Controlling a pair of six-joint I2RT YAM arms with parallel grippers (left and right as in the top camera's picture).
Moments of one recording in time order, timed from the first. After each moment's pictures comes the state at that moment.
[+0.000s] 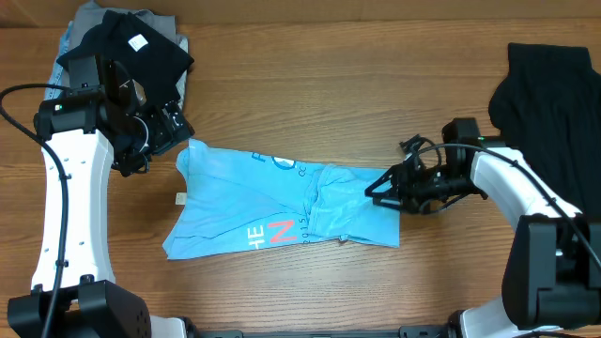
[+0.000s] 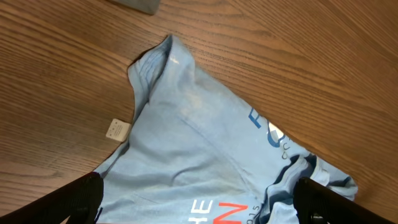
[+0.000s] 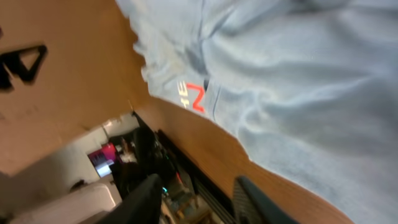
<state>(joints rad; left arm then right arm) 0.18 1.60 1.51 -1.17 0.26 -0.36 0.02 1.71 1.01 -0.98 -1.02 0.05</state>
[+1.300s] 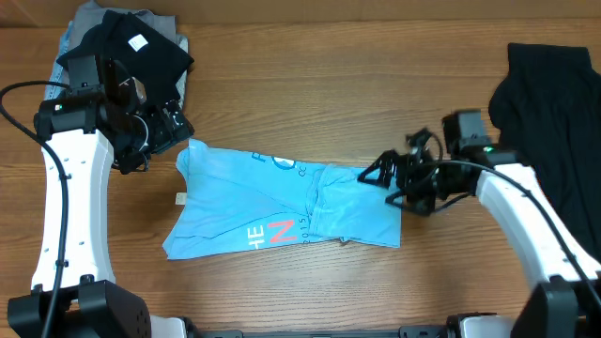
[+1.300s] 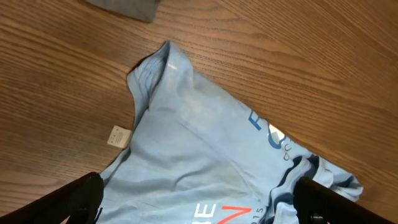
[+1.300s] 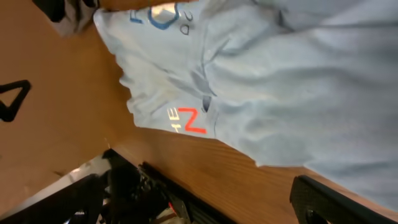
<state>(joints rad) 0.18 1.60 1.51 -1.16 0.26 -0.33 0.08 1.49 1.06 -0.94 -0.78 0.38</state>
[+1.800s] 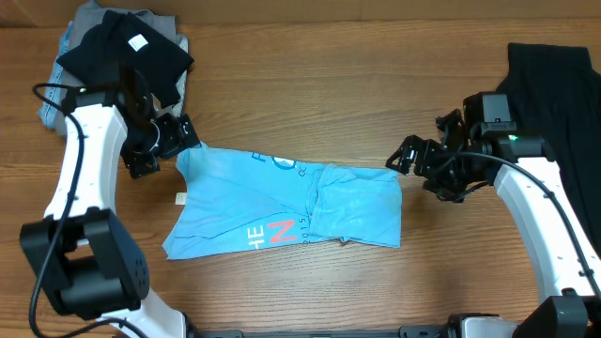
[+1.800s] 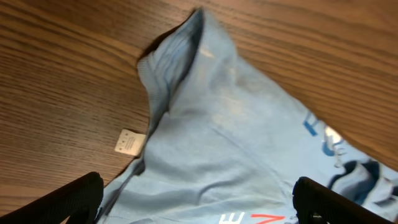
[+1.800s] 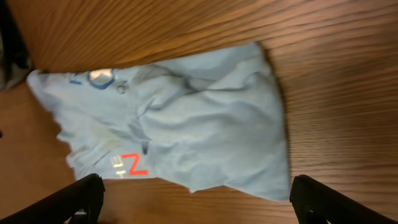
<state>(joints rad) 0.18 1.84 1.51 -1.15 0.23 -0.28 0.01 1.47 1.16 -1.02 -0.45 0.38</state>
